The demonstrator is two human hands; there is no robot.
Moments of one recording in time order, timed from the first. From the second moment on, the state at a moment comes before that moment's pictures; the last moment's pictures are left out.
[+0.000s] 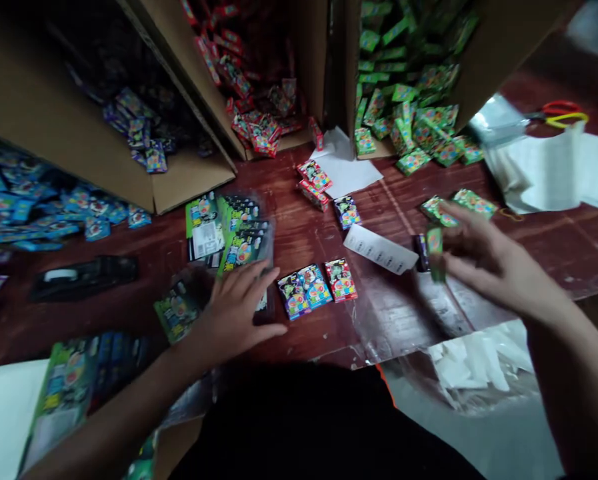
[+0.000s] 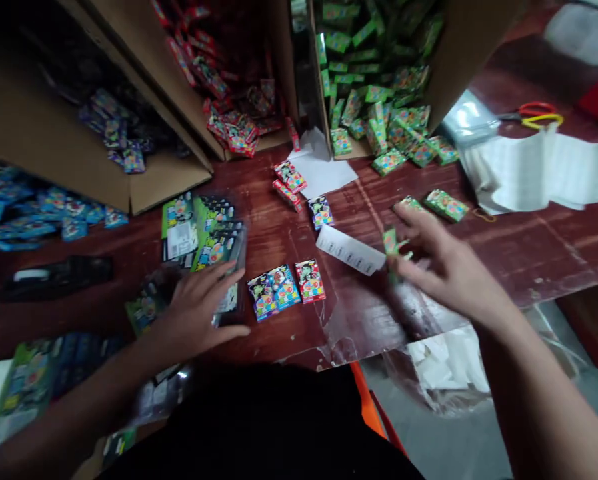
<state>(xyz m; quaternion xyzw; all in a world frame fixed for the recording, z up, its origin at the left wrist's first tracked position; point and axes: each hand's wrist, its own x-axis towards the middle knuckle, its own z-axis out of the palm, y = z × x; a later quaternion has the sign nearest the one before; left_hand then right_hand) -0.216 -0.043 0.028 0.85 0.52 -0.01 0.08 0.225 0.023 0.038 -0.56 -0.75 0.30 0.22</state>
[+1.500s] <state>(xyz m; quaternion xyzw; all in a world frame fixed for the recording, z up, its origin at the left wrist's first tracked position) -0.232 -0.156 0.006 0.75 0.64 0.02 0.17 0.045 0.001 -0.034 -0.25 -0.95 0.16 0.11</state>
